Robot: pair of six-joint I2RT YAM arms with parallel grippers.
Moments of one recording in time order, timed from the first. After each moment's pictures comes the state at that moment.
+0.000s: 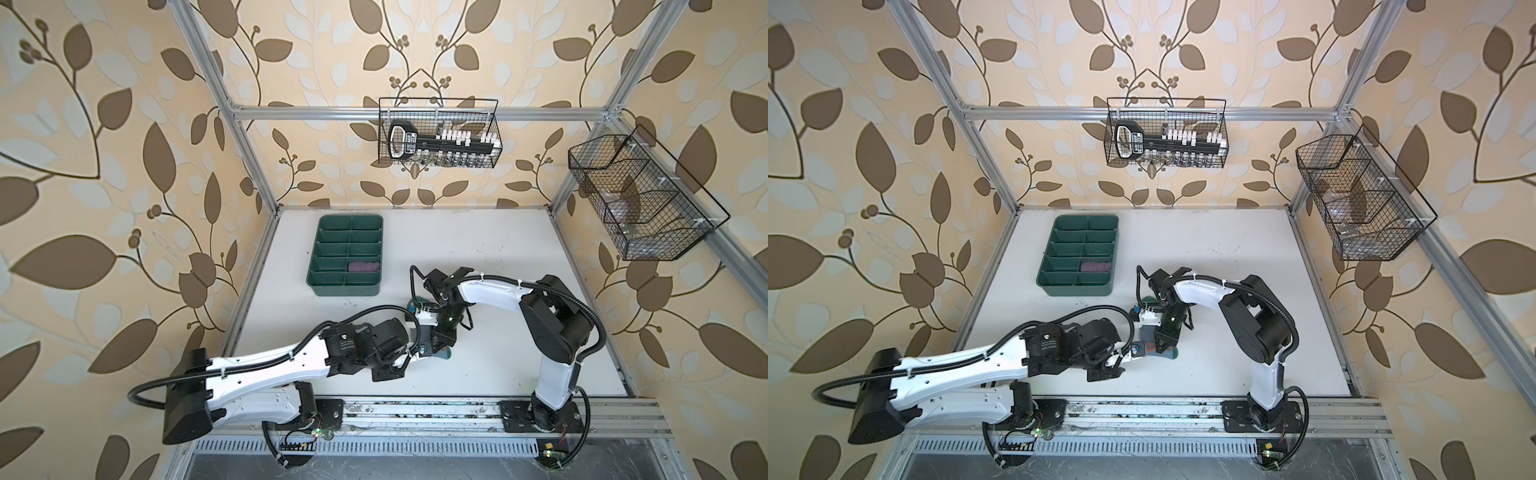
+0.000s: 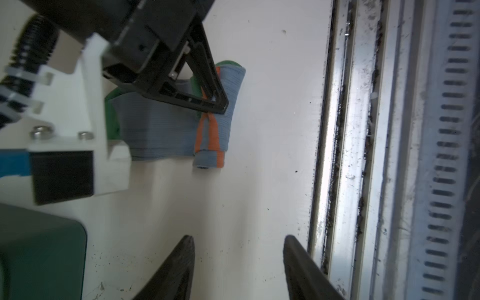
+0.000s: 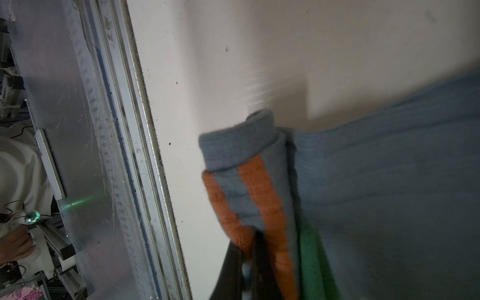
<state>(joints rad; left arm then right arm) -1.17 1.14 0.76 -0.65 -0.05 0.31 0.68 1.90 1.20 -0.99 -0.54 -0.62</state>
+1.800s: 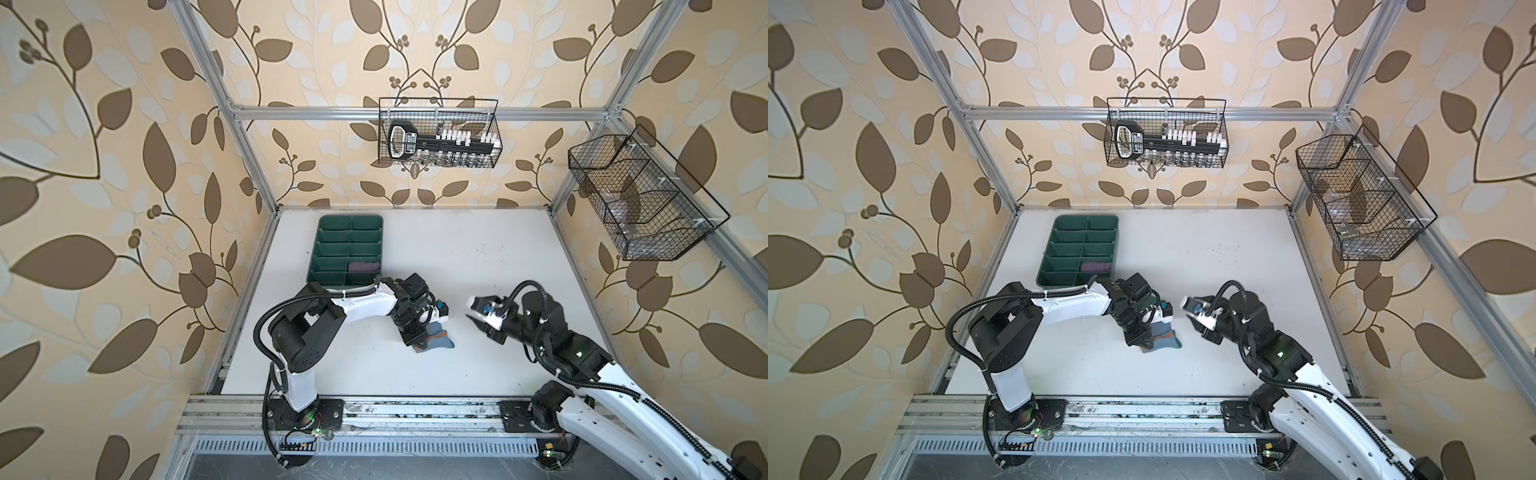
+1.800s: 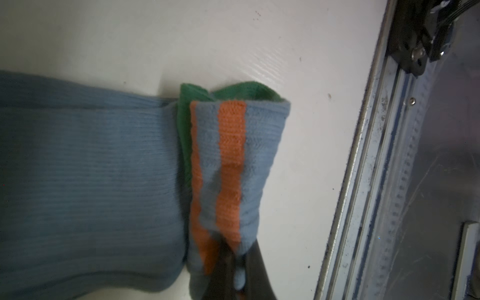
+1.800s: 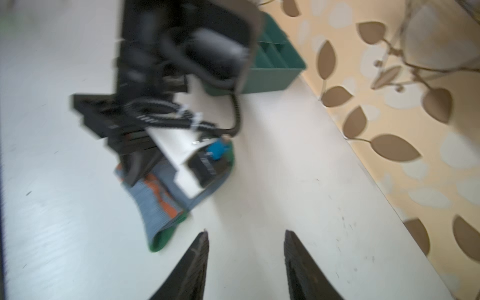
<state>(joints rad) -0.79 1.82 1.11 -0.68 0.57 0.30 0.68 0.67 0.55 -0.42 -0.09 -0.68</state>
